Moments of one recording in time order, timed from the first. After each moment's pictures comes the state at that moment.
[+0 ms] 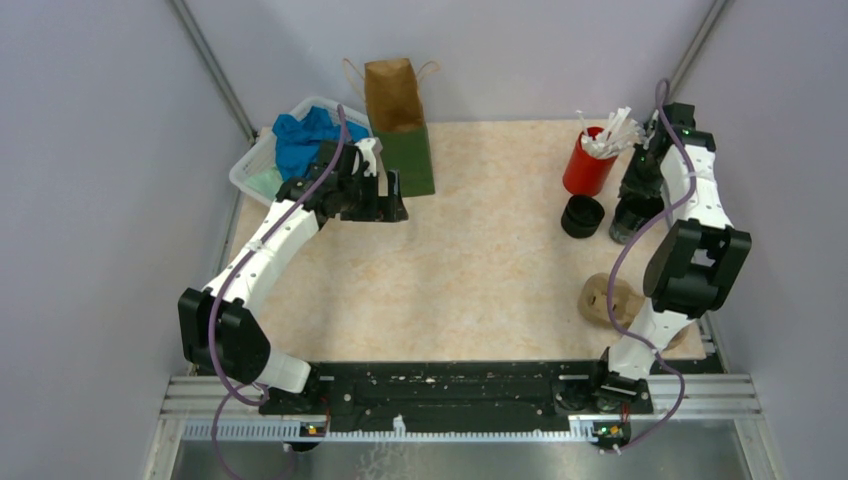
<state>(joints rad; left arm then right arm) -0.35 1.45 1.33 -0.68 0.25 -0.28 -0.25 1.82 1.68 -0.94 -0.04 0.19</state>
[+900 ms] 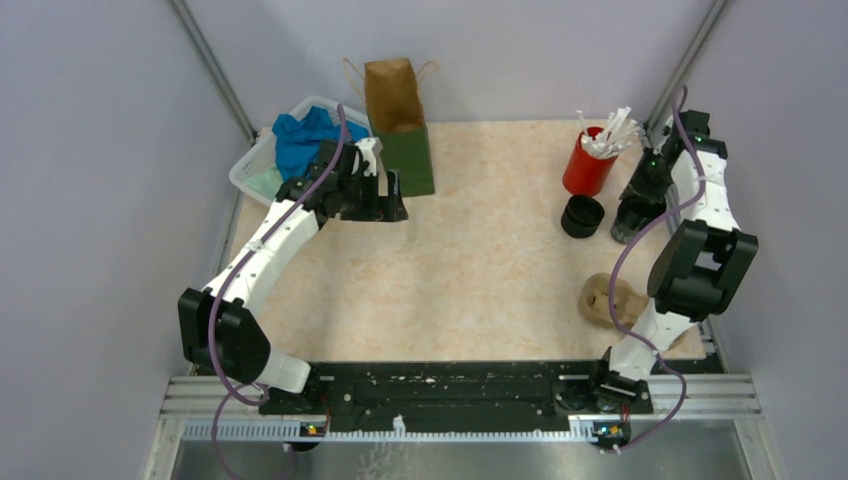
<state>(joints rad) -0.35 1.45 1.33 -0.68 0.25 -0.28 -0.31 1.81 1.63 -0.91 -0.16 0.22</state>
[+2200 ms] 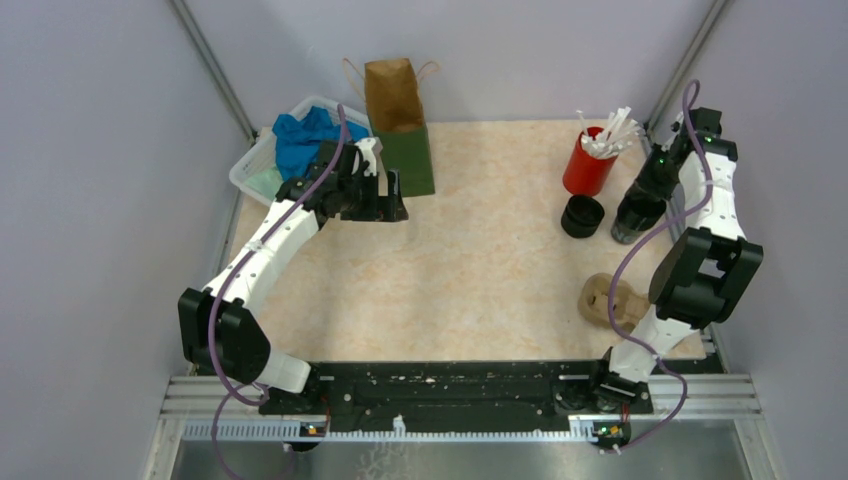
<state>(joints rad) -0.35 1.45 1.33 -0.68 0.25 -0.28 -0.34 1.76 1.63 -0.91 -0.19 0.23</state>
